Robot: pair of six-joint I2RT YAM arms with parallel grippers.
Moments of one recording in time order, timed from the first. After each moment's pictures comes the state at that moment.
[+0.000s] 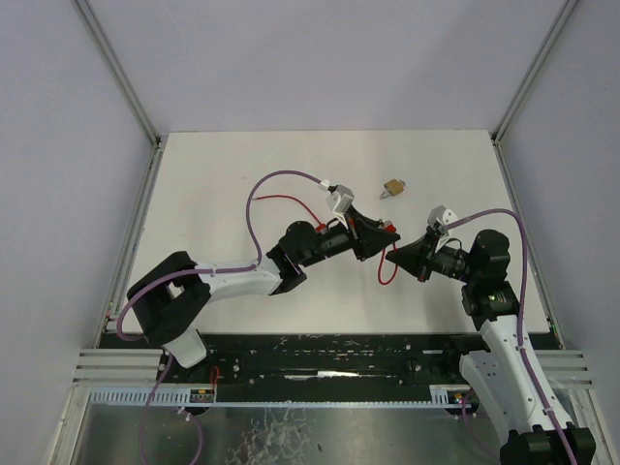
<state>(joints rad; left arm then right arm) -0.95 1.64 0.87 1.03 0.25 -0.60 0.10 0.64 0.48 -0.03 -1.02 0.05</state>
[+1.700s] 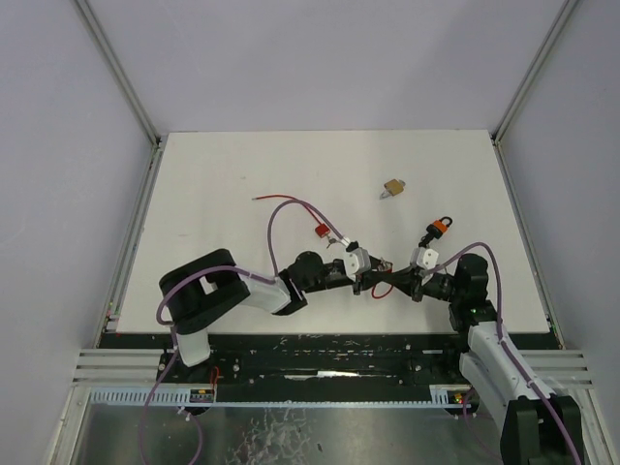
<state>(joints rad) -1.03 1.81 0.70 1.24 0.33 0.02 0.09 0.71 0.12 0.30 -1.08 -0.34</state>
